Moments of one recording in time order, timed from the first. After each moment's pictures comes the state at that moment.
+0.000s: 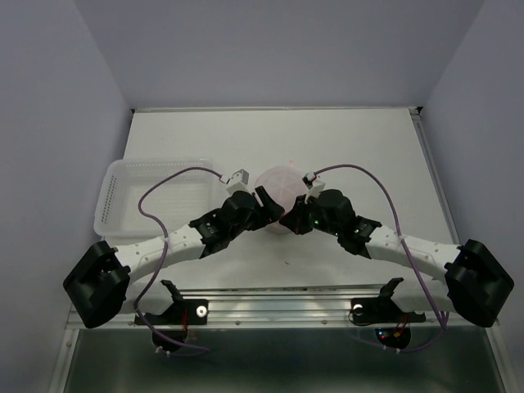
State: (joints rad) left arm -0.88 1.23 0.66 0.07 -0.22 -1.04; right arm 0.80 1.24 0.60 0.22 -0.10 0.58
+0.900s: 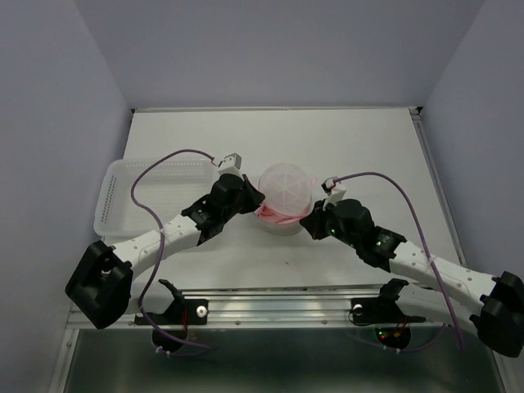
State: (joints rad) left arm -0.72 1.26 0.71 0.07 -0.16 -0.83; right arm 0.80 0.96 0.53 0.00 0.09 0.47
